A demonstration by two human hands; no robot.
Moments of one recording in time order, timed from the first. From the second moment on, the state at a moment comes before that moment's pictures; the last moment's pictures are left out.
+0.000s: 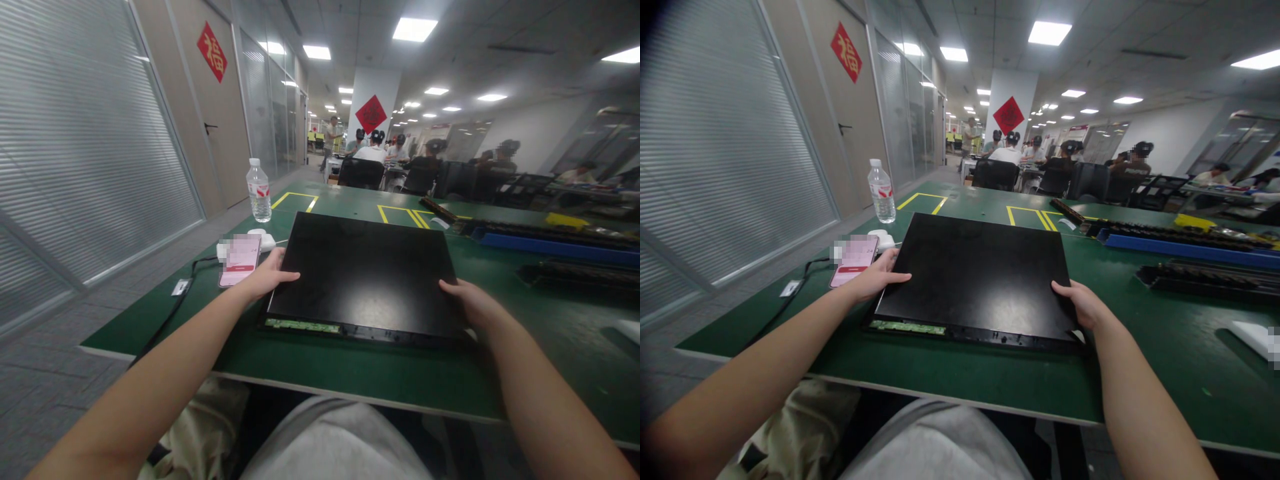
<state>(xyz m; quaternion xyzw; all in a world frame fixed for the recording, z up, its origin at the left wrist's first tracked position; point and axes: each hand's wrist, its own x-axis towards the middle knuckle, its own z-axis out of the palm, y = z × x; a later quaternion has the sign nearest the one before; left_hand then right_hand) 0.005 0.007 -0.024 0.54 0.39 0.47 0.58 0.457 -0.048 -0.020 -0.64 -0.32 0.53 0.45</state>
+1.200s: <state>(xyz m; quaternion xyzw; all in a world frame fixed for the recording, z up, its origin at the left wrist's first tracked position) 0.006 0.004 -0.020 0.52 0.39 0.47 0.59 0.459 -0.046 -0.024 -0.64 -0.33 0.53 0.45</state>
